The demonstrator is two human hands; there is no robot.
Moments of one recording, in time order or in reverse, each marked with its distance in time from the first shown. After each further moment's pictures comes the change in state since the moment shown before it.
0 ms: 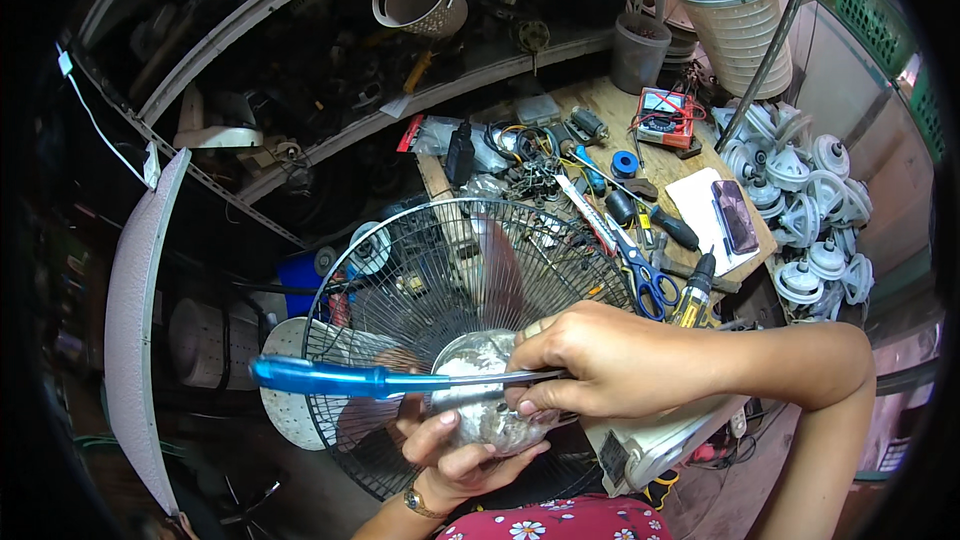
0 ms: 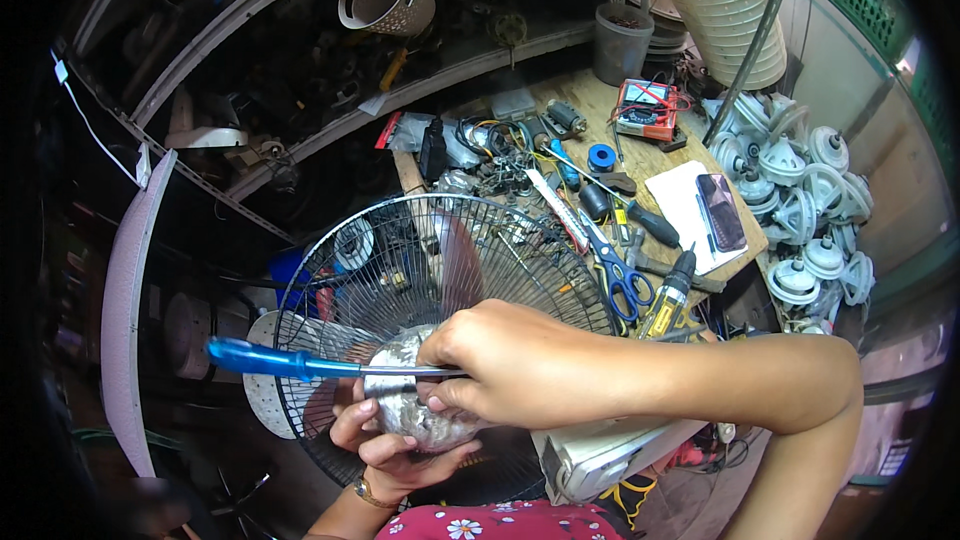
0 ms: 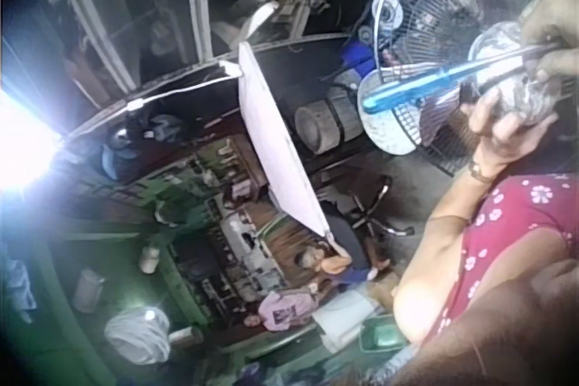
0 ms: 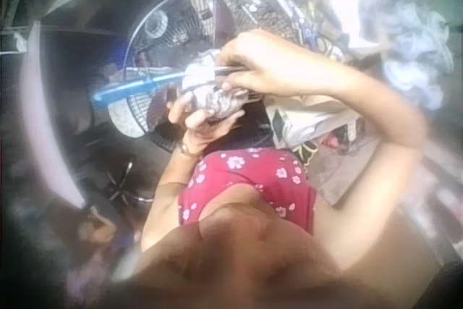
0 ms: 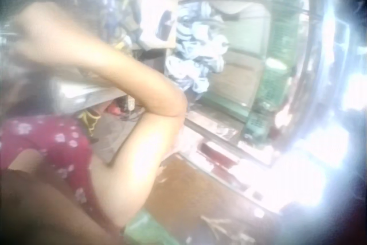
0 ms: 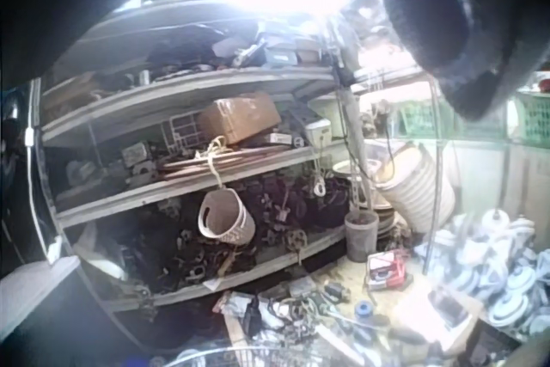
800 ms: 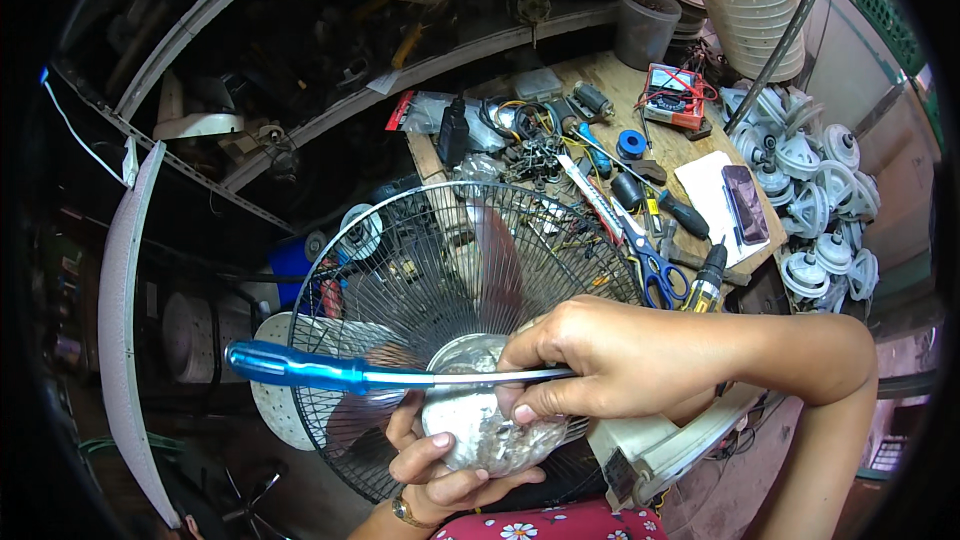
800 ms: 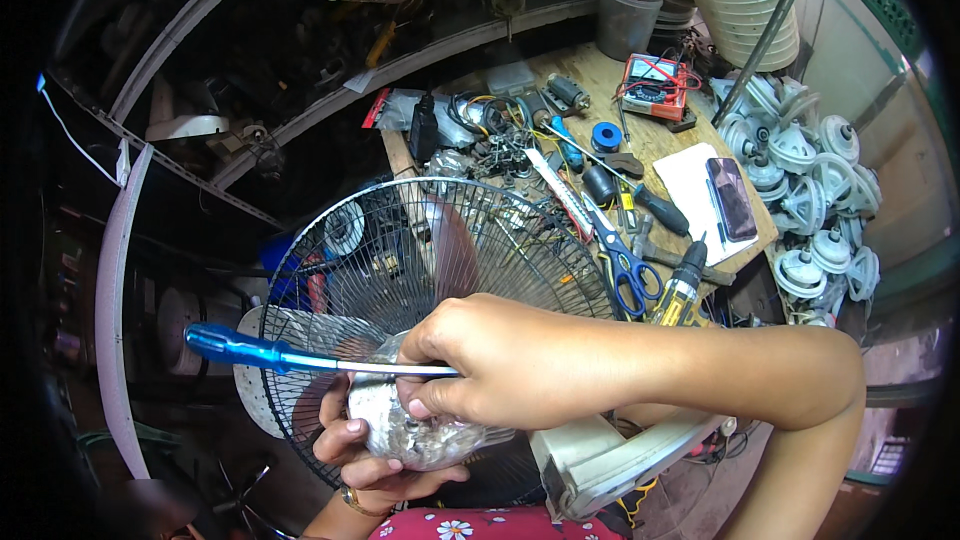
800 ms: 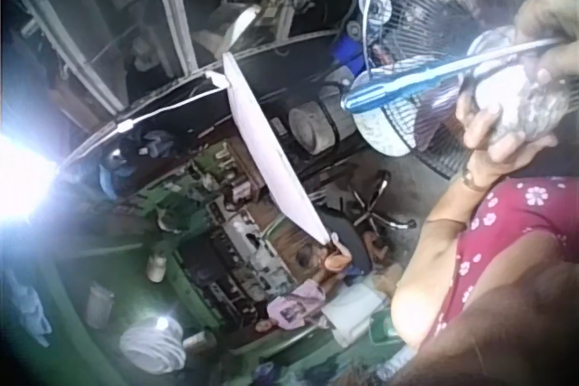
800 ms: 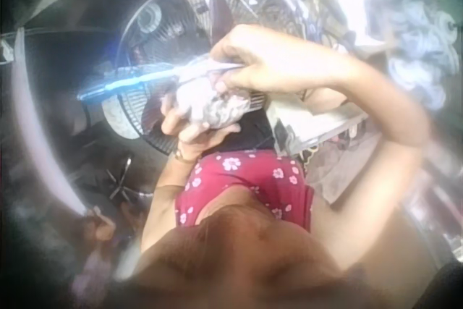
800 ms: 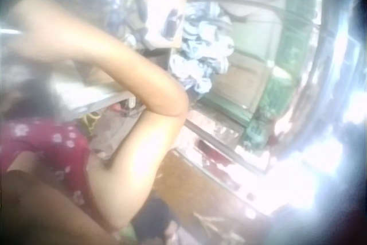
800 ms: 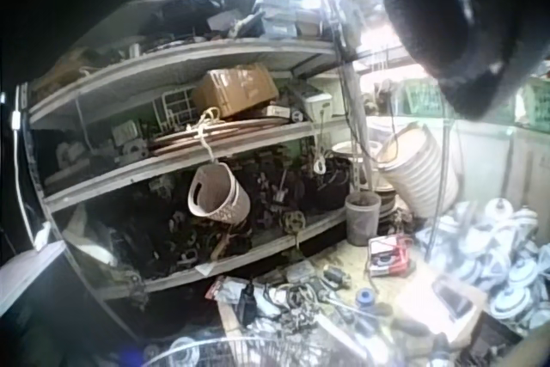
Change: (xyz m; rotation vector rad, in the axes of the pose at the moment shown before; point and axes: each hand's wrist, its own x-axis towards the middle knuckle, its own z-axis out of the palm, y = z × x) left_hand 0.004 -0.008 0.000 -0.072 -0.021 -0.028; right_hand 0.017 0.016 -0.016 0.231 -0.124 0.078
